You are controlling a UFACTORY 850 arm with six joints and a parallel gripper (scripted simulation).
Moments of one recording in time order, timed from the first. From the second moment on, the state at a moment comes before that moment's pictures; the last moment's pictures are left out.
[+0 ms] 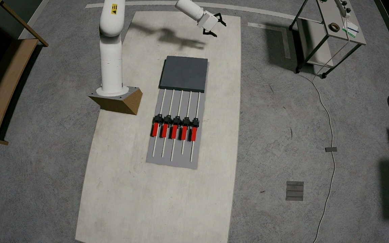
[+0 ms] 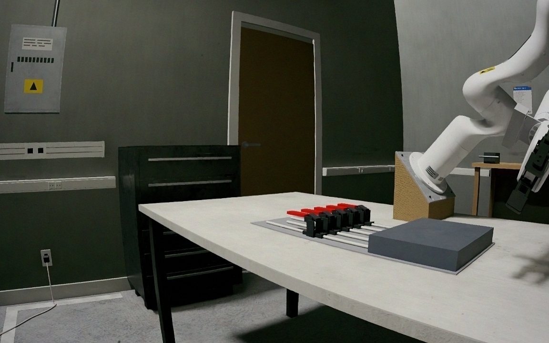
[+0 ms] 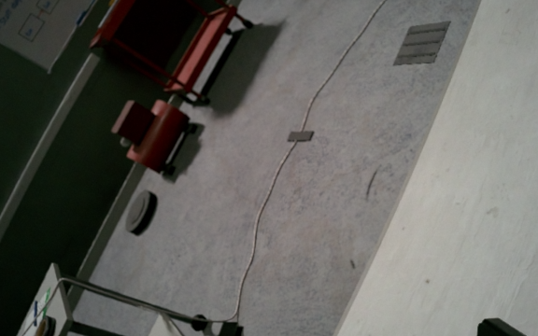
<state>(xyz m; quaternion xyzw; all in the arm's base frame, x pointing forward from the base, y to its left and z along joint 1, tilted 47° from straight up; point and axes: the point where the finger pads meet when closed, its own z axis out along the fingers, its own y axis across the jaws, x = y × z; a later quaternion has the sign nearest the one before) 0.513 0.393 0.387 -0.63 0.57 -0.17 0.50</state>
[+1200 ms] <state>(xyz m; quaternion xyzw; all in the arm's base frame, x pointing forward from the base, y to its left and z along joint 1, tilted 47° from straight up) 0.536 0.221 0.159 -0.73 0.57 -0.12 0.36</state>
